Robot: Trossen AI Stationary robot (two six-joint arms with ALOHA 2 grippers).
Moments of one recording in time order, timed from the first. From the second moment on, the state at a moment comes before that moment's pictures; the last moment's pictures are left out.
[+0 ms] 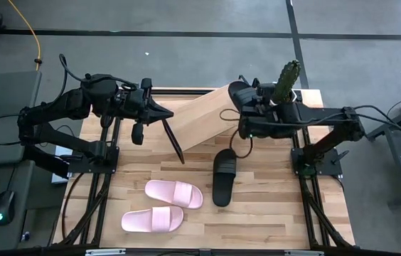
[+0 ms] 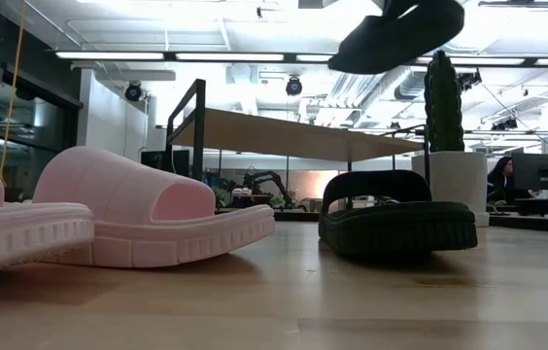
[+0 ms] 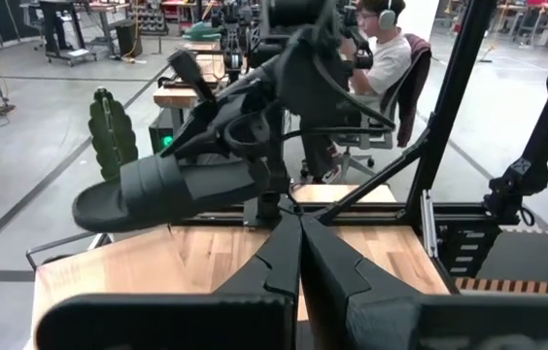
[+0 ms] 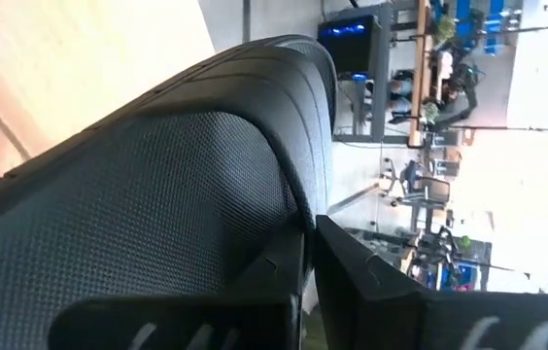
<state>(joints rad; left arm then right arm) 0.20 1.10 1.45 -0.53 0.11 0.01 0.07 1.51 1.72 -1.47 1.01 -0.22</state>
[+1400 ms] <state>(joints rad) 0.20 1.10 1.45 -0.56 0.11 0.03 -0.40 1.44 1.72 -1.01 0.43 -0.75</state>
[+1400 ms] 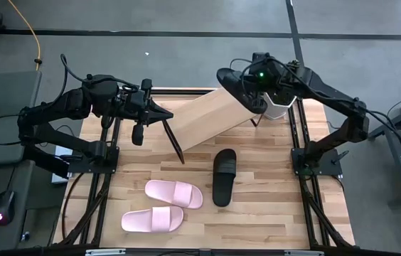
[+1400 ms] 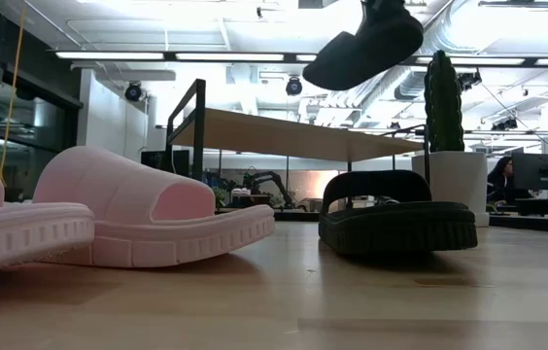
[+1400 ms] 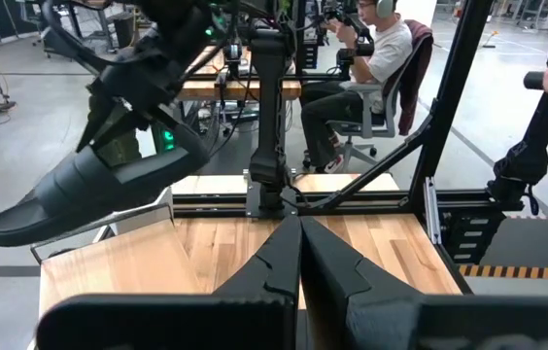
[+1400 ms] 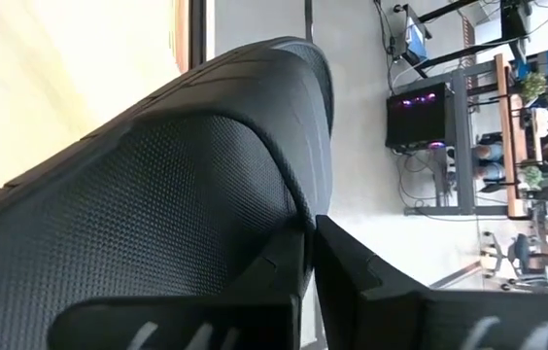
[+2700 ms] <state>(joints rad) 0.20 1.10 1.45 -0.57 0.11 0.03 -0.47 1.56 1.72 -1.03 0.38 -0.76</state>
